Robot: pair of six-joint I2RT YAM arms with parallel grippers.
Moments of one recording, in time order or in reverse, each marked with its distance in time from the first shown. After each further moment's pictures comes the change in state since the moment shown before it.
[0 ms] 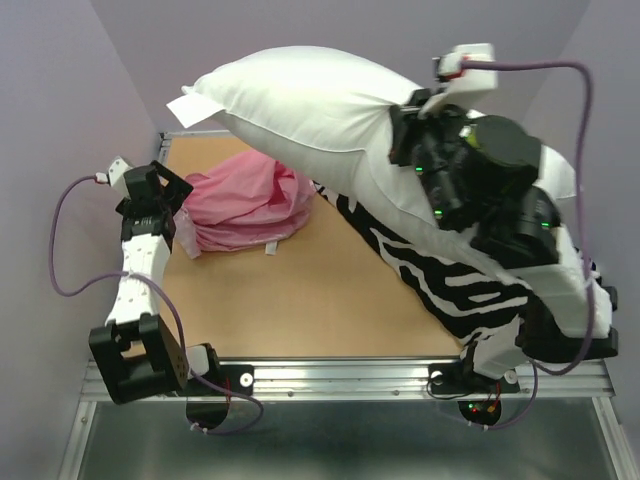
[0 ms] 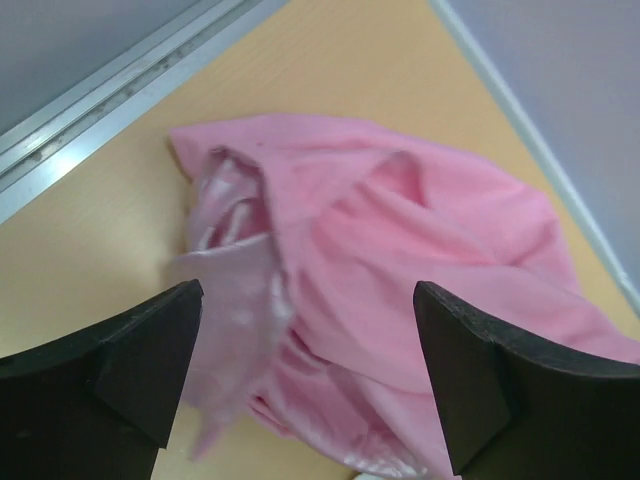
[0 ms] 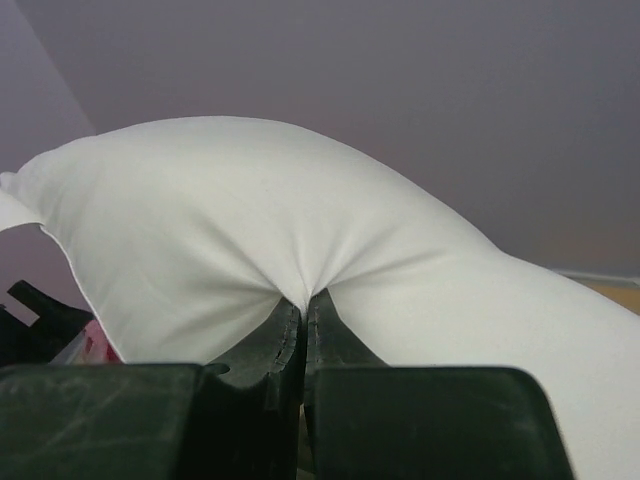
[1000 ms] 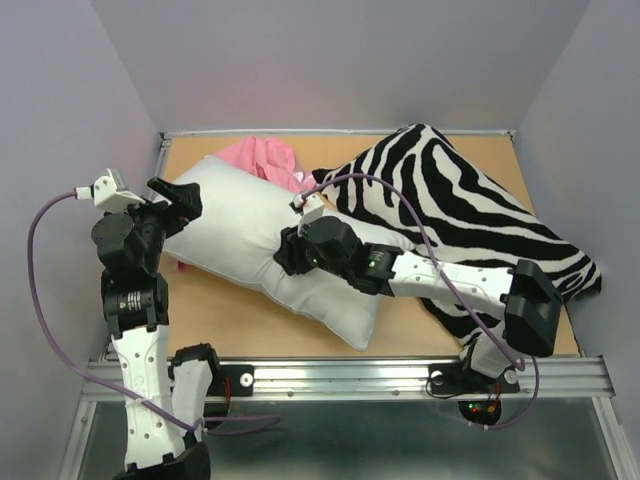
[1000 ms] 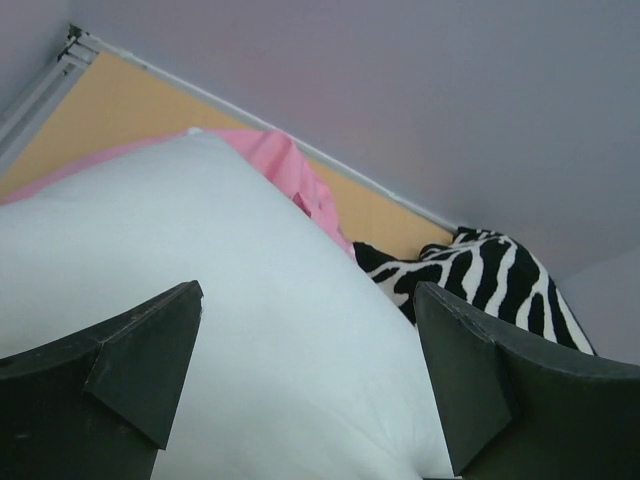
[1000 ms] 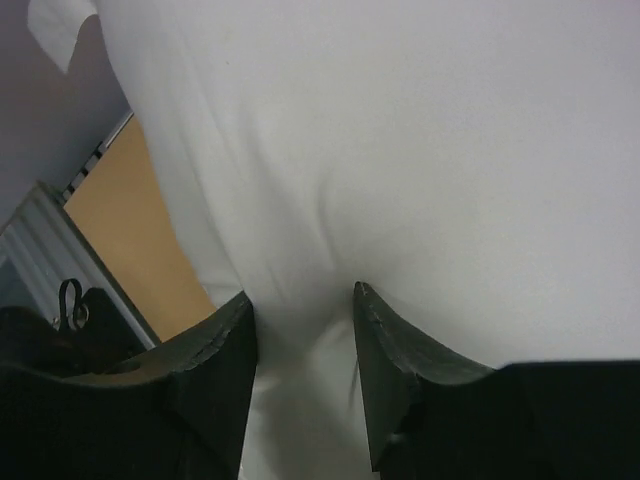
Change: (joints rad) left arm 0.000 -0.606 -0.023 -0.108 0.382 0.106; right arm -0.109 0.116 -1.105 0.612 -0.747 0.488
